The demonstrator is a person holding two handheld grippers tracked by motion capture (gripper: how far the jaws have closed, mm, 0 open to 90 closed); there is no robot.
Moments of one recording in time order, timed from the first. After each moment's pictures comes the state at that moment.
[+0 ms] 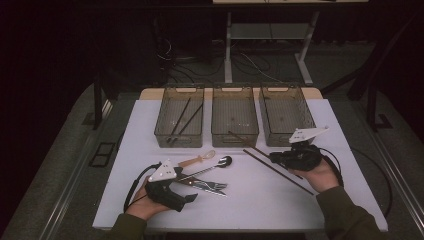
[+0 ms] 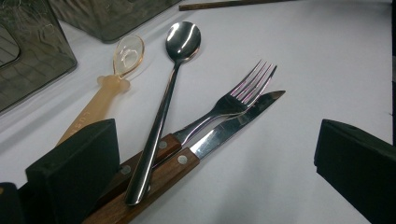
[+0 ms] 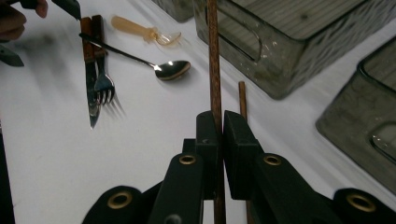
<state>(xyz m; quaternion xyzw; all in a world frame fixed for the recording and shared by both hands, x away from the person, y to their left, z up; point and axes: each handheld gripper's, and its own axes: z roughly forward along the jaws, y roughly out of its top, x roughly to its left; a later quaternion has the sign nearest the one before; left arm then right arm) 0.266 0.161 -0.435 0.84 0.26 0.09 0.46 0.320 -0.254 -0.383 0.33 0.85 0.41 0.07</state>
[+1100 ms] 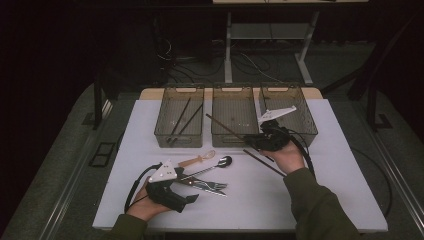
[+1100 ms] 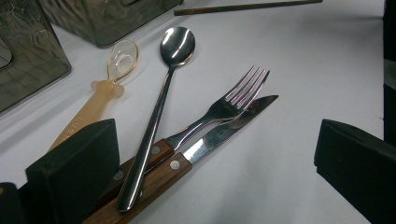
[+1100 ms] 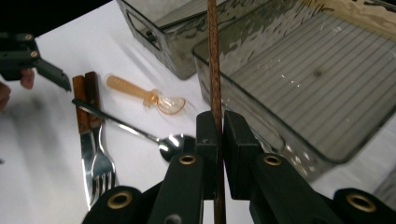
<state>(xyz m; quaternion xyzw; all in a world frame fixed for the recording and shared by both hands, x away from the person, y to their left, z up) 0.264 0.159 -0.434 0.84 0.25 0.09 0.47 0.362 -0.179 -0.358 0.35 0.84 0.41 0.07</state>
